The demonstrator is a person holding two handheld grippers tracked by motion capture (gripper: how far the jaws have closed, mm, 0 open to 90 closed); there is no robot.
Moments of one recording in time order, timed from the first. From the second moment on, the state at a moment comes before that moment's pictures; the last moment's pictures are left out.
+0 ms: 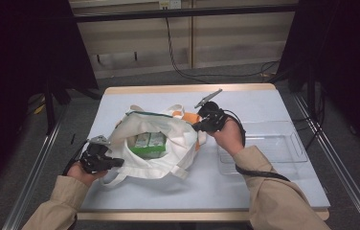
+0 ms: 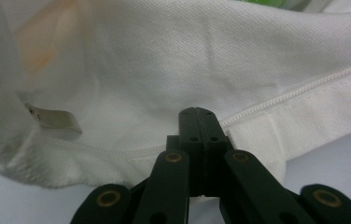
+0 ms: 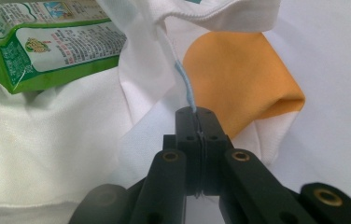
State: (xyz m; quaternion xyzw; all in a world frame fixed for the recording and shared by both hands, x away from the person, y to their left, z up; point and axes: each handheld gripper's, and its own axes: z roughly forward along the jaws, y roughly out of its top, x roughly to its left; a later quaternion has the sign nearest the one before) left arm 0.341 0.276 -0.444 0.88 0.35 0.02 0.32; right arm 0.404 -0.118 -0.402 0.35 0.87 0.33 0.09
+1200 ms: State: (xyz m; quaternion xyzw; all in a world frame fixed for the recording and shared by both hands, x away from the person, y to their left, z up) left arm 0.341 0.279 -0.448 0.88 0.35 0.02 0.33; right arm 0.421 -0.125 -0.414 0.37 0.88 0.30 0.08
